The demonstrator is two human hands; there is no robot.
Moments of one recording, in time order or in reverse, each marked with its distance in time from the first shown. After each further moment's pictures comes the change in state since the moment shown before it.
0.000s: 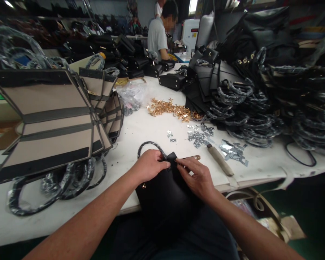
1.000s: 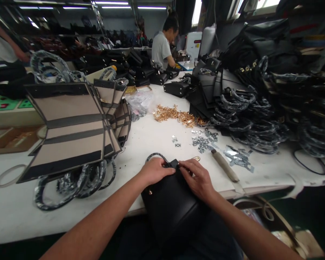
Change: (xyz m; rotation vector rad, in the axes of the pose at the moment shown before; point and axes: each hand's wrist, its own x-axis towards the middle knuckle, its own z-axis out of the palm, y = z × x) left_hand -0.002 -0.014 0.001 0.220 0.043 -0.110; right_hand 0.003 0.009 0.013 0.100 0.014 -0.059
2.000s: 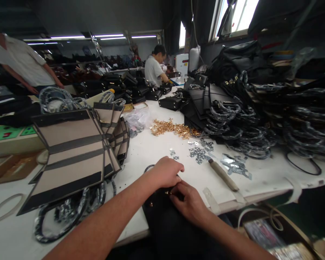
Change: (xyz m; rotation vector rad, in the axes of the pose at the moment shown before) left_hand 0.031 0.067 -0.028 0.440 -0.083 0.426; right_hand -0.006 -0.032 0.026 0.121 -0.162 0.255
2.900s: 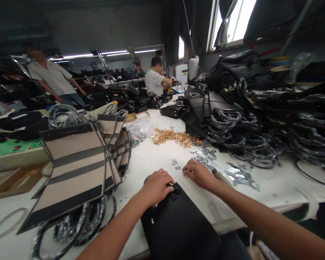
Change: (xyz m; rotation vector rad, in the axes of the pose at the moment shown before) left_hand -0.027 -0.042 0.017 0.149 0.099 0.037; right_hand 0.116 0.033 -0.085 -0.735 -0.249 0.005
